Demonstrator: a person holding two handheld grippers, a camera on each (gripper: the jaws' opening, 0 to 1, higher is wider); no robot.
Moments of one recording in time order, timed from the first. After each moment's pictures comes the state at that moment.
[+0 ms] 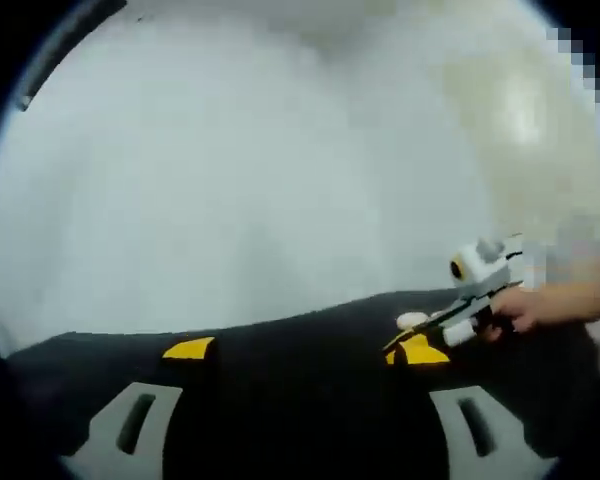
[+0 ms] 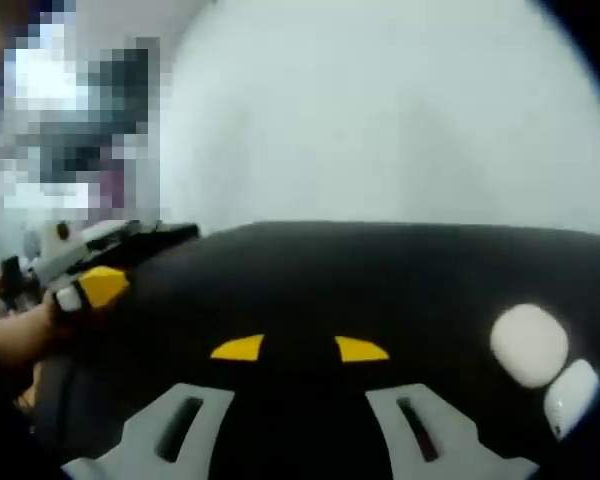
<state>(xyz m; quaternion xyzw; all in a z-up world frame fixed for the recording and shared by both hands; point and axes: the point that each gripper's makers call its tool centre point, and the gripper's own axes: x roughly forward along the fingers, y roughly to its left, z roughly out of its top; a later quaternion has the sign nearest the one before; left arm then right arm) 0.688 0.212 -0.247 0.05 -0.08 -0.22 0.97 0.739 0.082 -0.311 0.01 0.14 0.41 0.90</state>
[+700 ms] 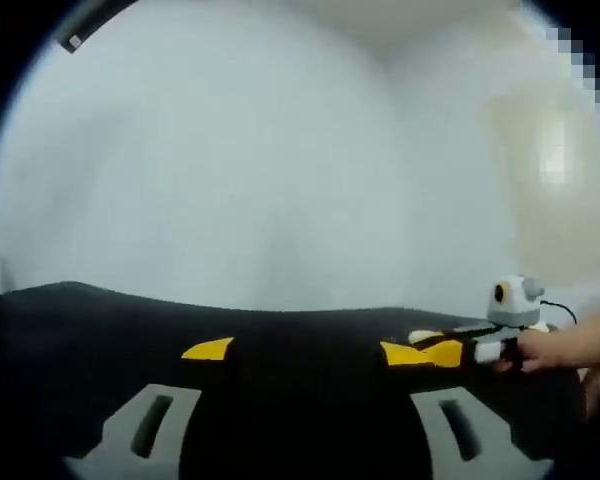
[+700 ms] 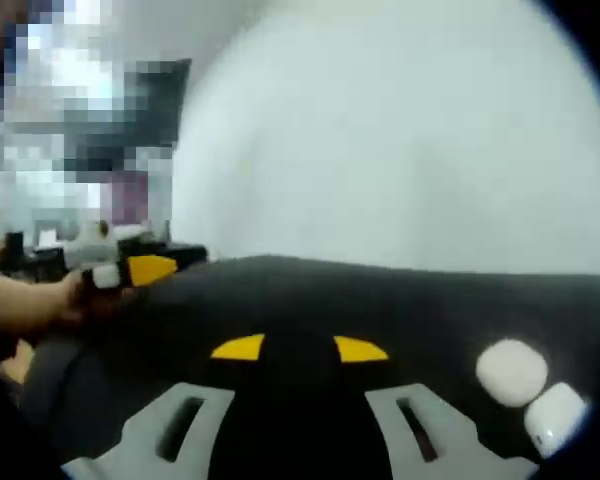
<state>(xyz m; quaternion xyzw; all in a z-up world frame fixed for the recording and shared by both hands) 0.715 0.247 -0.266 -0.06 -0.02 -0.17 0.98 0.743 0.073 -0.302 -0.02 0.07 0.42 0.91</state>
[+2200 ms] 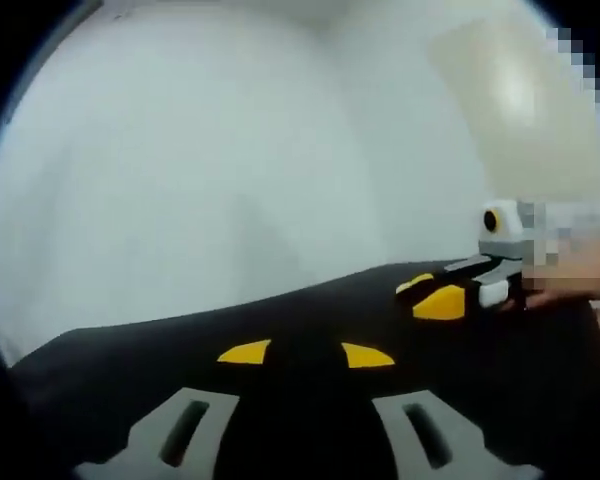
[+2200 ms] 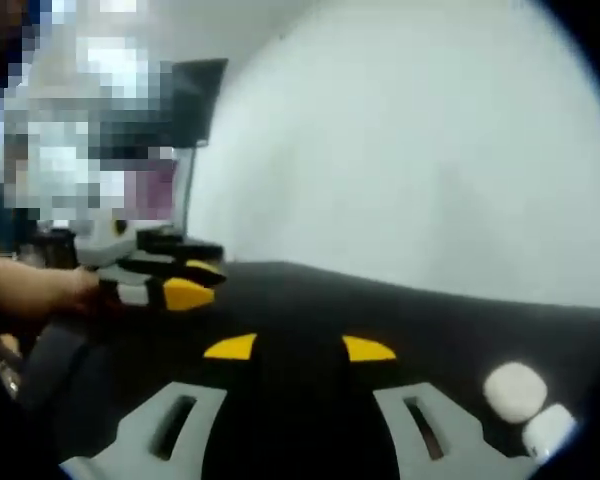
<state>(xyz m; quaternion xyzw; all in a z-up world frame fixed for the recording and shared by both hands) 0.684 0.199 -0.268 0.06 -0.03 -0.22 0.97 0.707 0.079 -0.276 -0.05 -0.01 0.46 0.89</state>
